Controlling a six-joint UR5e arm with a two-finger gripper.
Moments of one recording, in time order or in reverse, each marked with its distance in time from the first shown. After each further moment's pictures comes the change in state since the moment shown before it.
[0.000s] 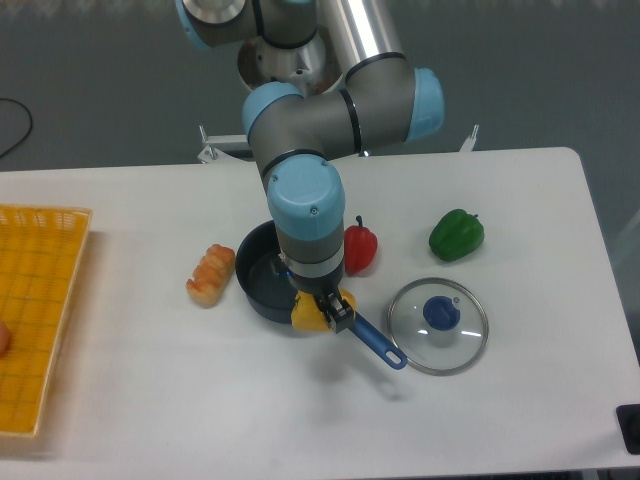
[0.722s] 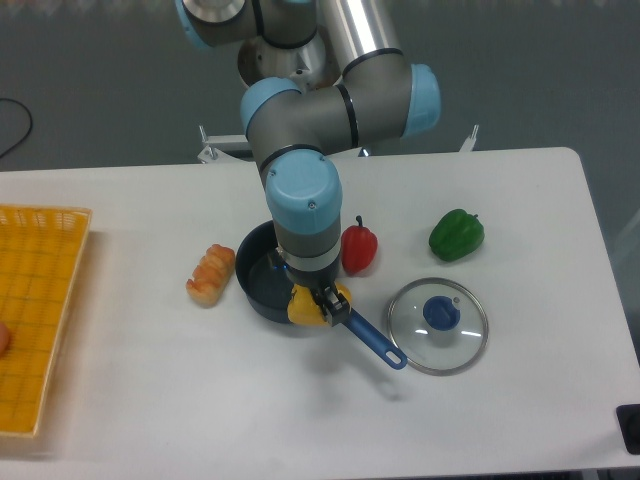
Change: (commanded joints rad) arm -0.005 0.028 -0.067 0.002 0.005 0.008
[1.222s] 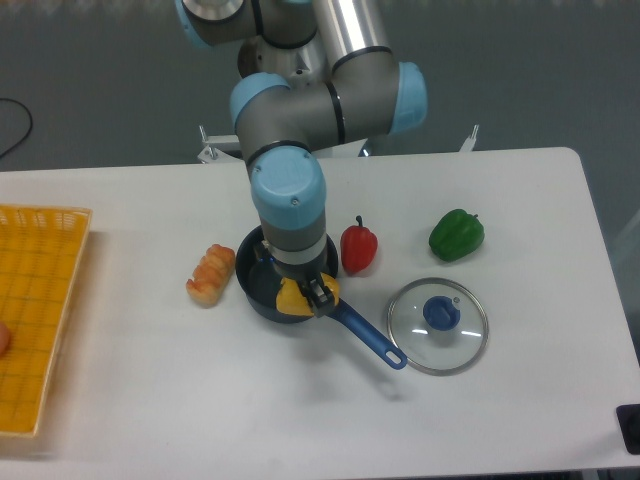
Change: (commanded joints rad) arm -0.067 0.040 -0.046 -0.003 0.005 -0.011
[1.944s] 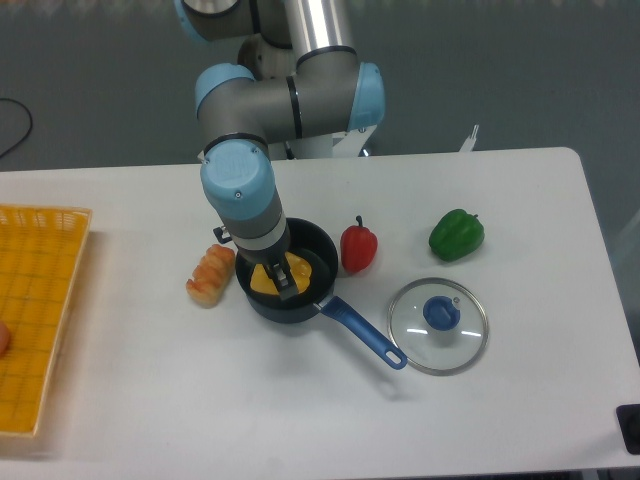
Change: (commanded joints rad) arm -0.029 0.034 -0.106 0.006 0.075 0.051
